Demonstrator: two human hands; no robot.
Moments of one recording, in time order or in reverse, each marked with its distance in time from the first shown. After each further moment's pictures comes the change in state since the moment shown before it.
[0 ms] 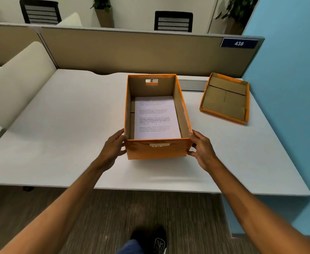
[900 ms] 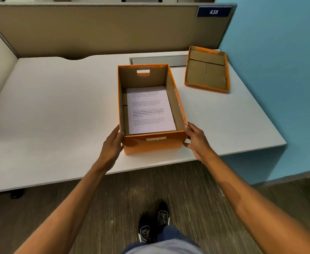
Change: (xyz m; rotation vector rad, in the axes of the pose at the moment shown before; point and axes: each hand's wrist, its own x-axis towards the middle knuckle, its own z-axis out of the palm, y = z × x) left_hand -0.028 -0.050 -0.015 0.067 -0.148 0.042; right_hand -0.055 0.061 0.012 -0.088 0.123 0.008
